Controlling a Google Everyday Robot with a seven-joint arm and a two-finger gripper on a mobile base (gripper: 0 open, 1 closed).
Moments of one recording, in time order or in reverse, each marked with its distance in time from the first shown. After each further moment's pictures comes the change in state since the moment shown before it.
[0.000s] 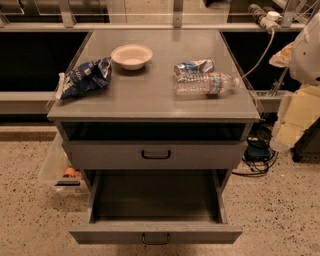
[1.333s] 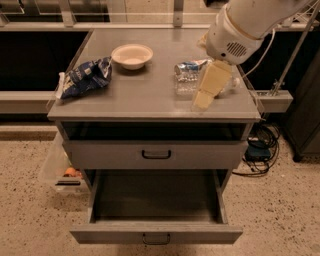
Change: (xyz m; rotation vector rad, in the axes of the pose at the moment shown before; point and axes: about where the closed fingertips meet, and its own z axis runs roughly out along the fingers) arm -0.134 -0.062 0.061 -0.032 -0.244 -0.097
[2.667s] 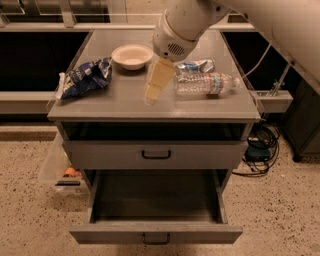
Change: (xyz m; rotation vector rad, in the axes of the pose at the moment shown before) arm -0.095 -0.034 0.075 -0.006 -0.107 -0.124
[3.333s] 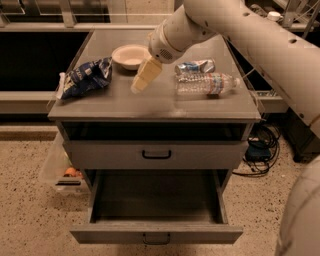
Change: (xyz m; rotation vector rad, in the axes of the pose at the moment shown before) arm 0.003 -0.076 0.062 0.120 -0.190 0.103
